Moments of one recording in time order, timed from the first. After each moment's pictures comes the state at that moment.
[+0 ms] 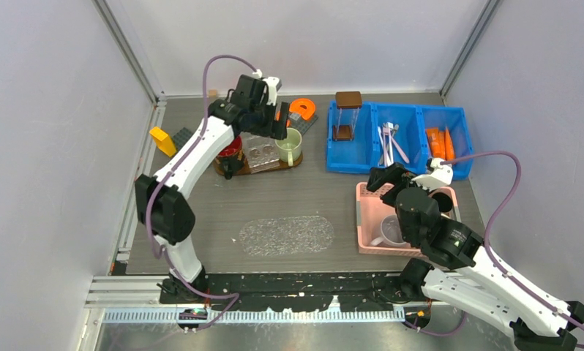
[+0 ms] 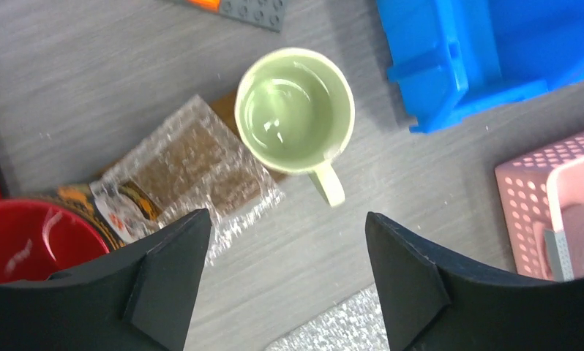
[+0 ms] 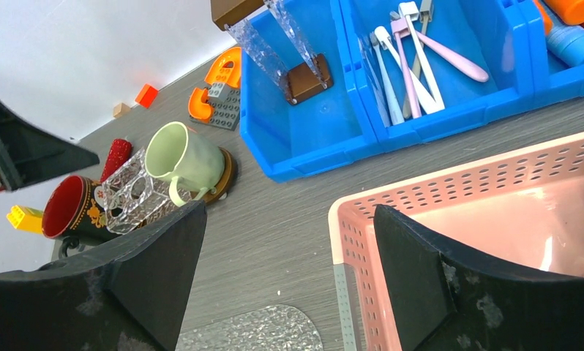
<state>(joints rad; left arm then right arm) -0.47 1.82 1.81 -0.75 0.08 -0.13 0.87 0.59 0.76 -0.53 0.88 0.81</state>
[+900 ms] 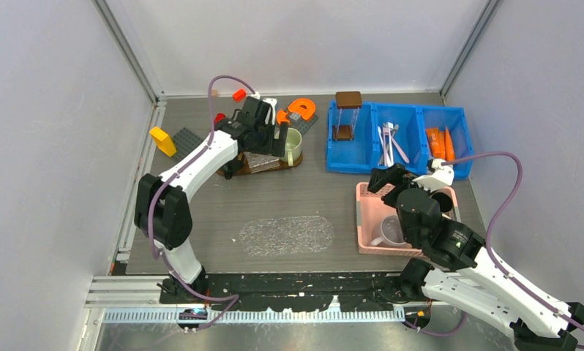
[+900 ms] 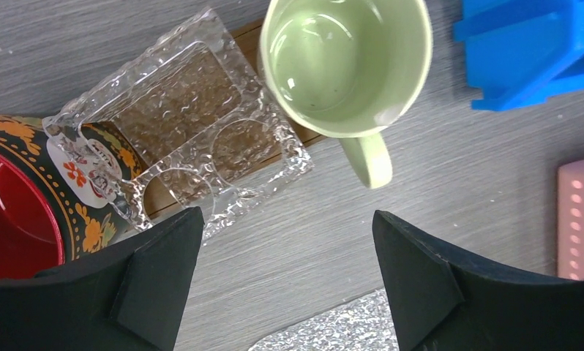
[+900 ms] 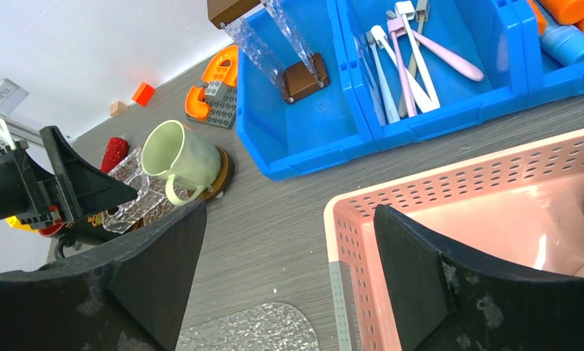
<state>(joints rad) -0.49 1.73 1.51 -0.64 -0.02 -0.25 0.87 0.58 0.76 -0.55 0.88 0.81</state>
